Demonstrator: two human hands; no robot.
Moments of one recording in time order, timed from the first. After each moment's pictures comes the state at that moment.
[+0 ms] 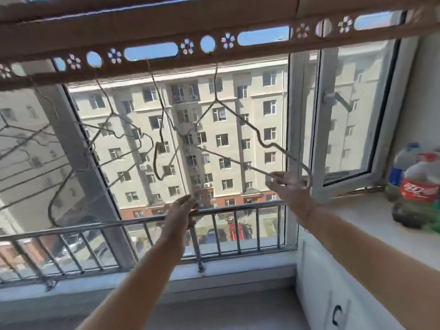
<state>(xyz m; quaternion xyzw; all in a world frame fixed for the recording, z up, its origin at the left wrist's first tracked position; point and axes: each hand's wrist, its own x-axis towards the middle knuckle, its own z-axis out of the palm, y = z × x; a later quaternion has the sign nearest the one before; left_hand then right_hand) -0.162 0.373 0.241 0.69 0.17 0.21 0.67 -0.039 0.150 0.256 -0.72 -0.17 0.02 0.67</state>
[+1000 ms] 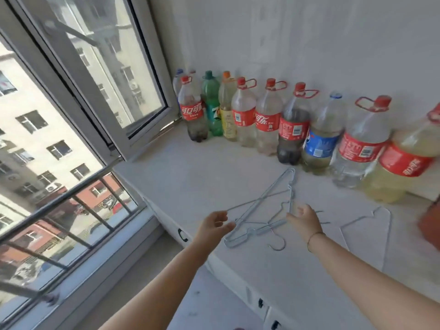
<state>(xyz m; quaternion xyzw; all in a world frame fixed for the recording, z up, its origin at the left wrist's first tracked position) -0.116 -0.065 0.032 0.79 -0.09 -0.28 0.53 -0.202 -0.299 -0.005 -0.73 0.43 -0.08 0.53</state>
